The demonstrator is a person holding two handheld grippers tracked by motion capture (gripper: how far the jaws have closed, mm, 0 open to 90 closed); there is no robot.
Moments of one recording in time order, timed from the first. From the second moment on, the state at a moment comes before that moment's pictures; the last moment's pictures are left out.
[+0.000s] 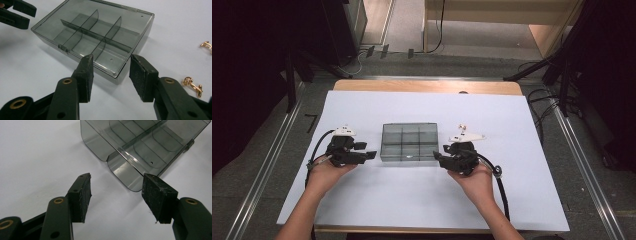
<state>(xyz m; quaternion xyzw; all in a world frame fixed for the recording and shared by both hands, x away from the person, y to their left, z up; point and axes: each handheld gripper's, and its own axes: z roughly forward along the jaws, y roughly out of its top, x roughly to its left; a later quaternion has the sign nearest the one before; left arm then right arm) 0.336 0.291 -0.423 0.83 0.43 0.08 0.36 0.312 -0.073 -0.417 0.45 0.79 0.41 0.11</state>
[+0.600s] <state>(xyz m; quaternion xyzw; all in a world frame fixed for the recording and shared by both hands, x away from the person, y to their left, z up) 0.336 0.292 -0.423 0.83 0.43 0.08 0.35 0.289 -0.038 -0.416 0.46 0.77 0.41 0.14</state>
